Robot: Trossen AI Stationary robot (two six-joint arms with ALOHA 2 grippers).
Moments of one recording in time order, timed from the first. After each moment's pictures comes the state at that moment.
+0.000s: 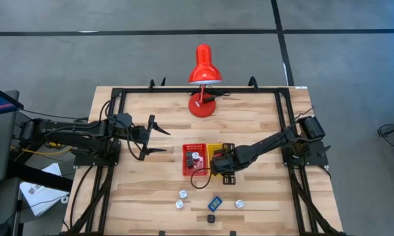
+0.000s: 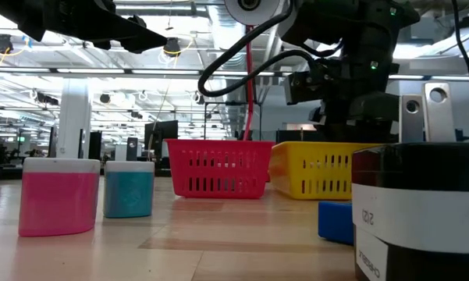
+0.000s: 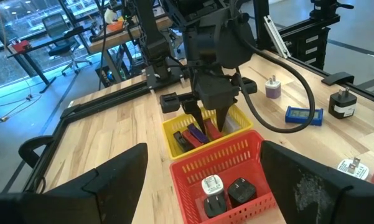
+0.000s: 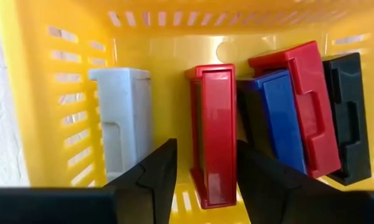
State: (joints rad) left arm 0.09 0.79 0.44 0.11 0.20 0.36; right arm 0.29 1.85 1.12 -0.68 0.20 0.25
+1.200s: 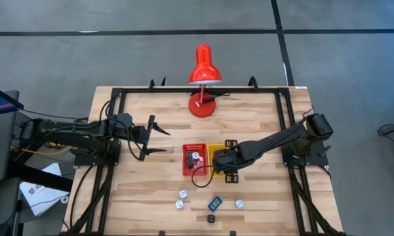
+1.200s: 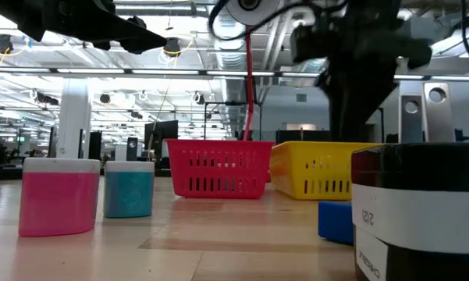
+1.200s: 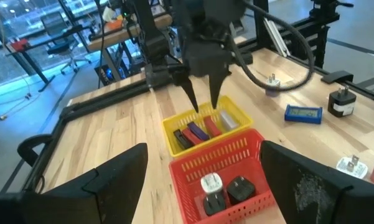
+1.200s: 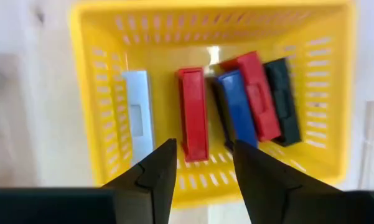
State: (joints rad) left arm 0.09 0.79 0.44 0.11 0.20 0.36; right arm 0.29 1.74 1.21 -0.85 0.21 0.27
